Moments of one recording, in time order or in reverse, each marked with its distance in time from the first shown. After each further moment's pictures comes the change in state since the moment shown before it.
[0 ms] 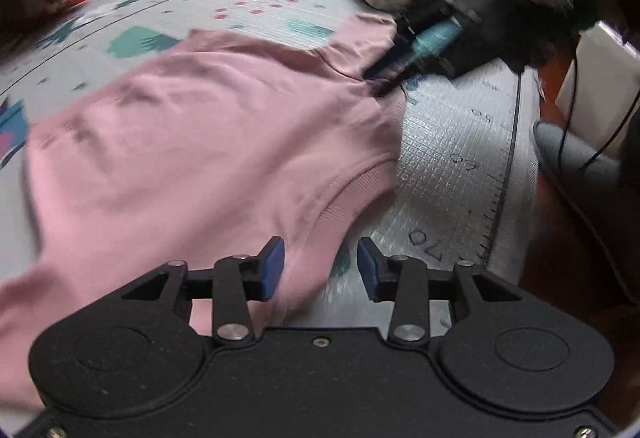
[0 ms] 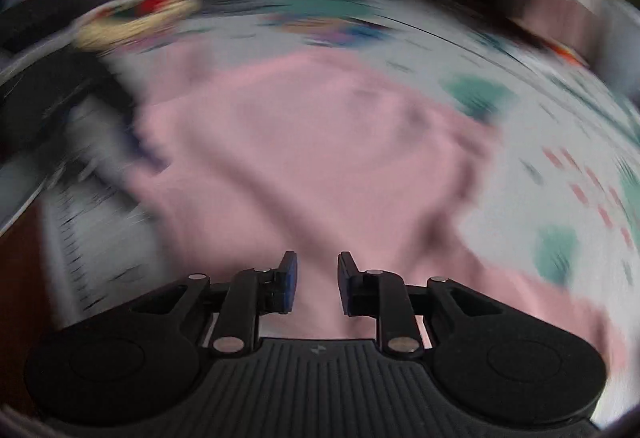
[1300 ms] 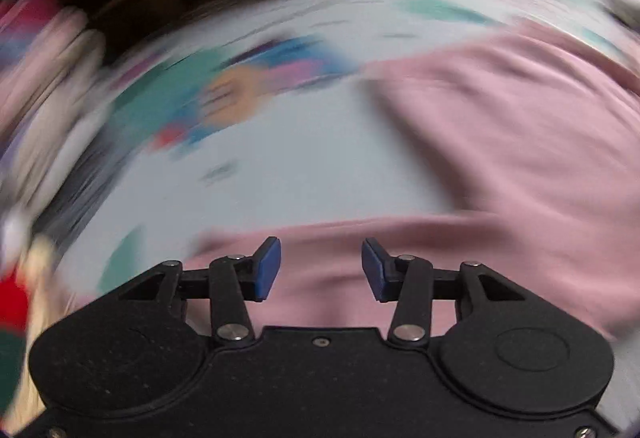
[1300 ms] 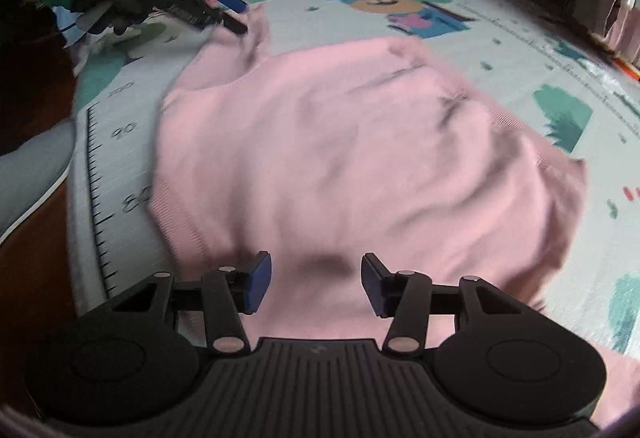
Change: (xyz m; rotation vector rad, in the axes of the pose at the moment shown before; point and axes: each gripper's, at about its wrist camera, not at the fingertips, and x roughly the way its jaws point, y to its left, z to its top) left arm -0.057 0.193 -0.050 -0.320 0.034 0.636; right arm 0.066 0.012 0.037 0.009 0.082 0.077
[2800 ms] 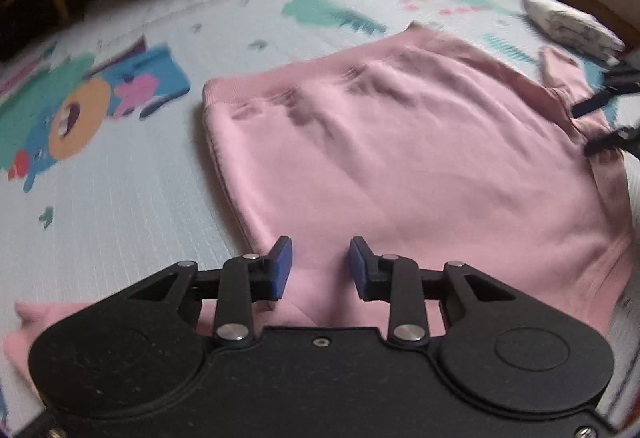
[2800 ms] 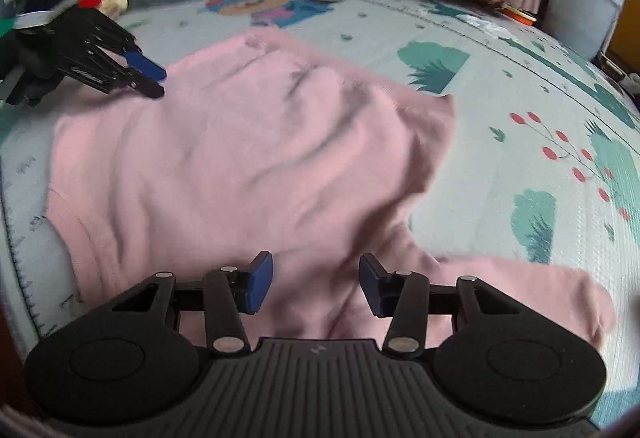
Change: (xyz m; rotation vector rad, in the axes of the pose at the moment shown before) left arm 0.019 -0.105 0.043 0.122 0.029 -0.348; right arm -0.048 -0.048 -0.040 0.237 -0.051 -0.241
